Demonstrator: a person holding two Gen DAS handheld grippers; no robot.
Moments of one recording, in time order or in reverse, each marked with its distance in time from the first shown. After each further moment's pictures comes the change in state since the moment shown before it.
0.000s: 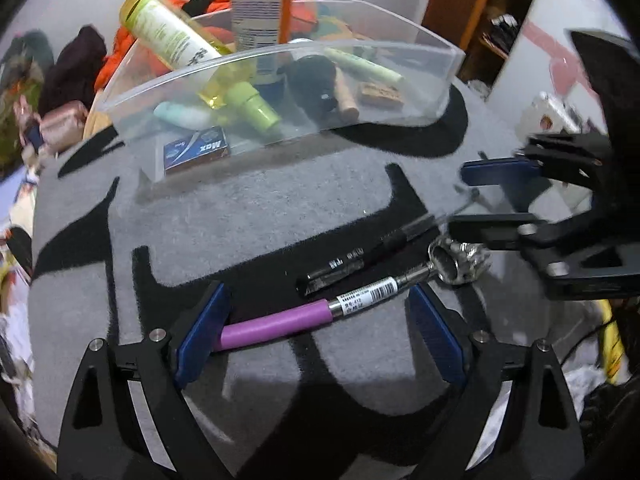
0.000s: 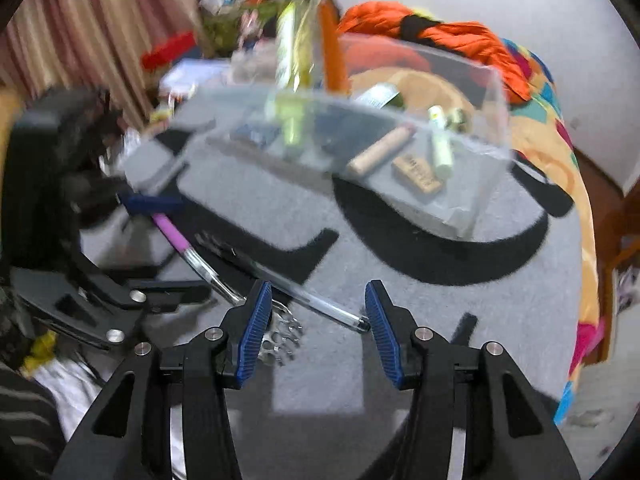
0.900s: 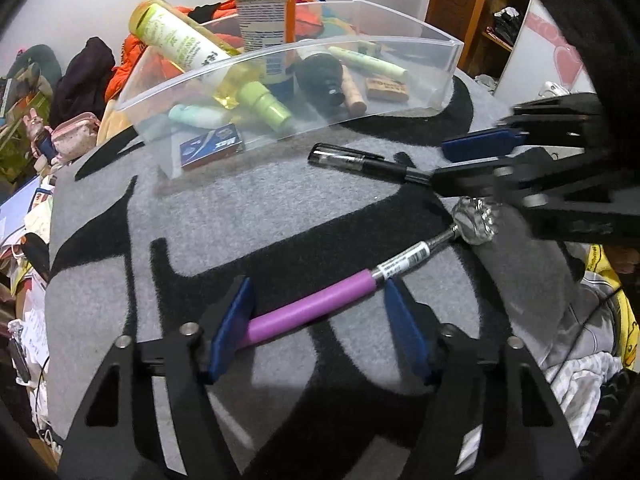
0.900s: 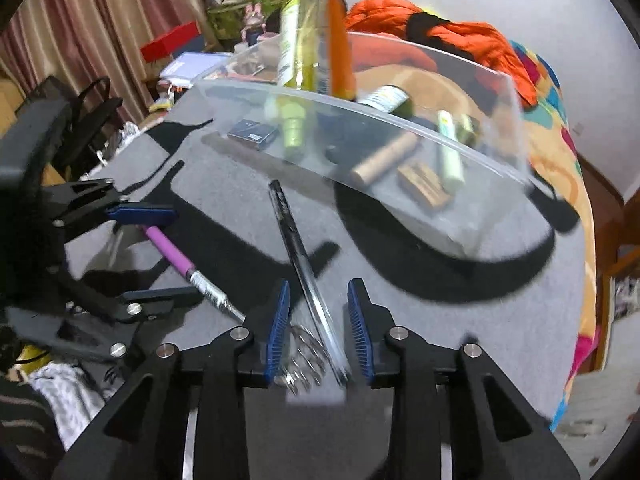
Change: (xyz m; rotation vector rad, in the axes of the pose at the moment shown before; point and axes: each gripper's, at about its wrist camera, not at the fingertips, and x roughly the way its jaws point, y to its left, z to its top) left arm -0.008 0.003 -0.008 0.014 -0.013 0.057; right arm 0.007 0.005 0.016 -0.013 0.008 -0.011
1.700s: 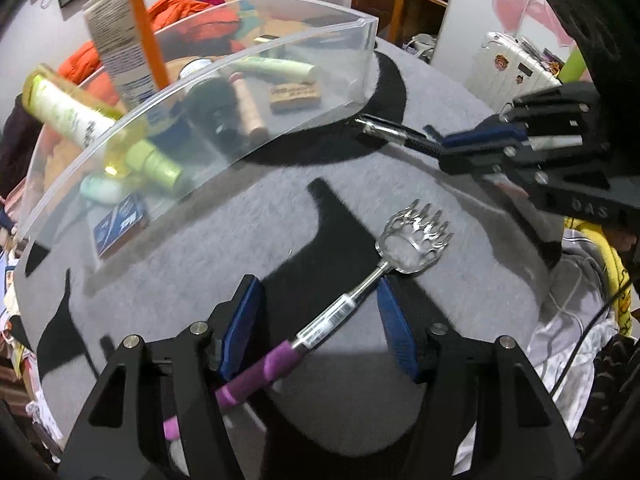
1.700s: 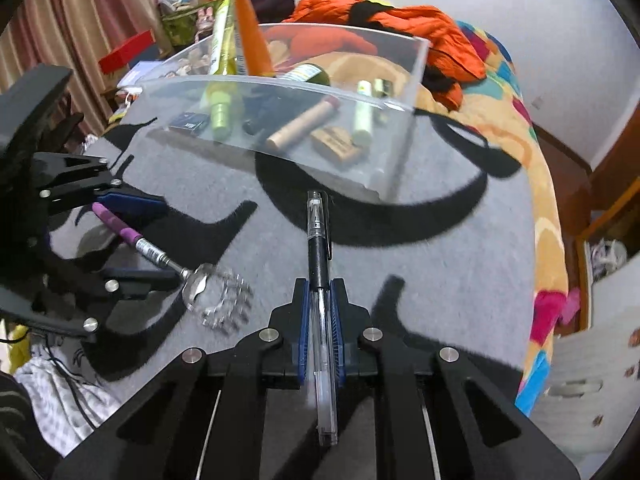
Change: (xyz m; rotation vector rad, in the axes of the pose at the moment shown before) left arm 0.024 -0.041 0.043 0.233 0.072 -0.132; right arm -0.026 -0.043 -0.039 0.133 0.002 -0.099
